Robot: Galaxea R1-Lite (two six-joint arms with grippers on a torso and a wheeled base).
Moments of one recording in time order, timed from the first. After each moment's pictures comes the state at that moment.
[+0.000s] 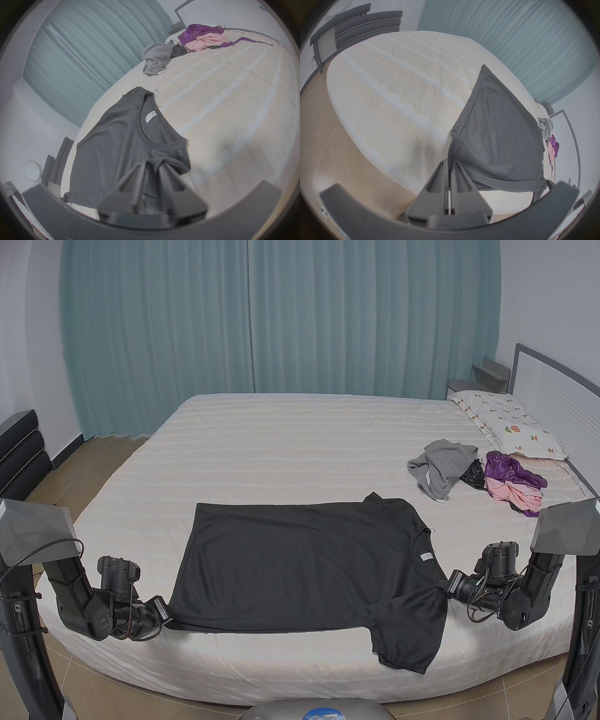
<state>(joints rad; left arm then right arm) -0.02 2.22 -0.47 -0.82 -0.09 -0.63 0.10 2.35 -0.54 -1.16 0.12 0.63</state>
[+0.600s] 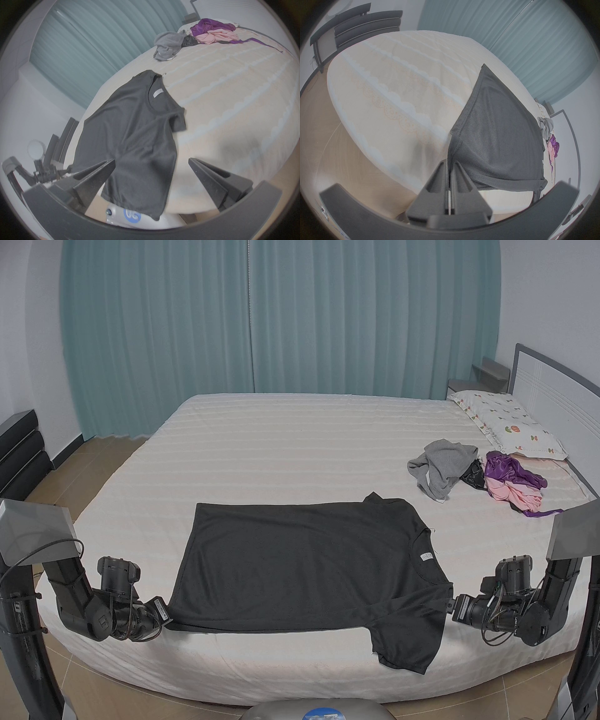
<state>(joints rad) -0.02 2.22 -0.47 -0.82 -0.09 -0.63 0.11 2.24 -0.32 -1.18 0.24 0.49</state>
